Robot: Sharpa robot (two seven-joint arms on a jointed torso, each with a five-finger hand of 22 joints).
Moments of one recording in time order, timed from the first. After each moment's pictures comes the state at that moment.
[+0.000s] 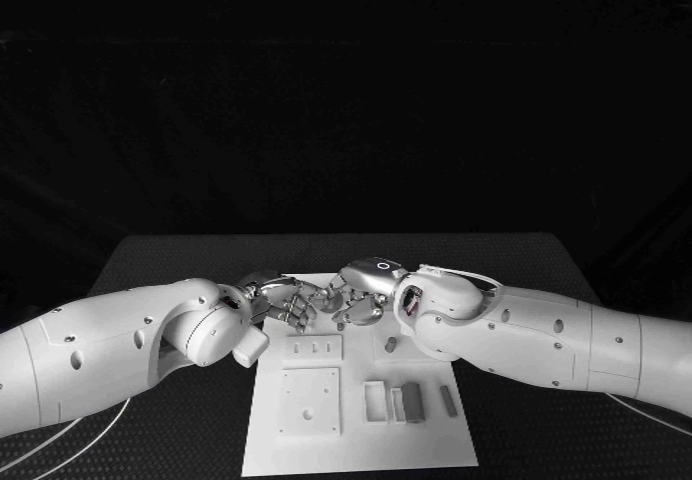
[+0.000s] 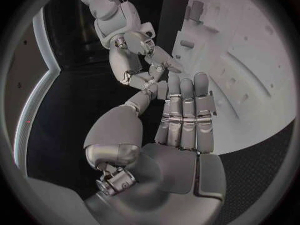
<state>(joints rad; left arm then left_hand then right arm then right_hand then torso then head) 1.32 -0.72 -0.21 1.45 -0.25 -0.21 -0.15 0.97 0.01 0.53 -0.28 0.26 1.04 0.10 0.48 0.42 1.33 0.01 0.25 0.57 1.16 -0.02 0.57 1.02 0.06 1.21 -0.12 0.33 1.19 1.19 -0.62 -0.08 1.45 -1.60 -0.28 -0.12 1.09 -0.07 0.51 -0.28 0.05 0.98 0.10 0.25 0.62 1.16 -0.01 1.07 1.16 1.28 -0.11 1.47 1.05 0.22 1.16 -0.05 0.99 1.31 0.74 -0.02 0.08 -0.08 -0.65</state>
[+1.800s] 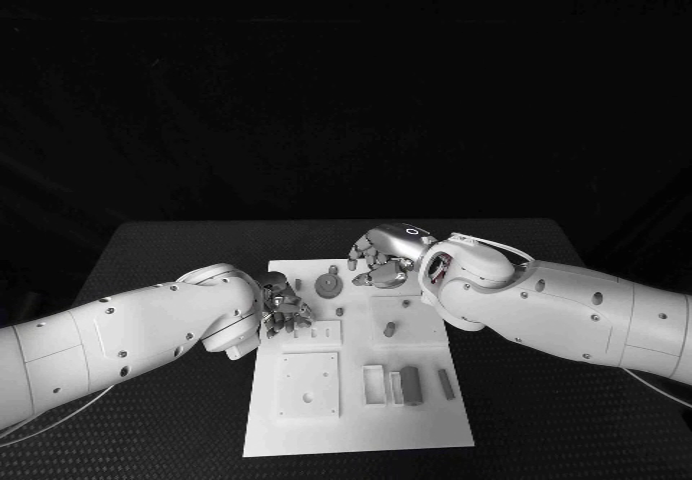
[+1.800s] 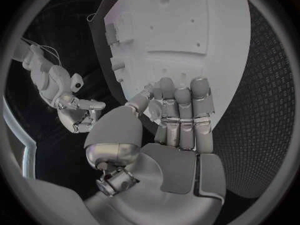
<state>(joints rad) 1.29 -0.61 -0.21 1.36 -0.89 -0.09 -0.51 0.94 0.03 0.50 -0.24 0.05 1.02 0.08 0.61 0.42 1.33 -0.06 0.56 0.71 1.20 -0.12 0.95 0.97 0.03 1.32 -0.21 0.53 1.31 1.19 -0.72 -0.02 1.49 -1.56 -0.31 -0.14 1.09 -0.08 0.52 -0.28 0.05 0.98 0.10 0.25 0.62 1.16 -0.01 1.07 1.16 1.27 -0.11 1.47 1.04 0.22 1.16 -0.05 0.99 1.31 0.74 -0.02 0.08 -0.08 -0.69</state>
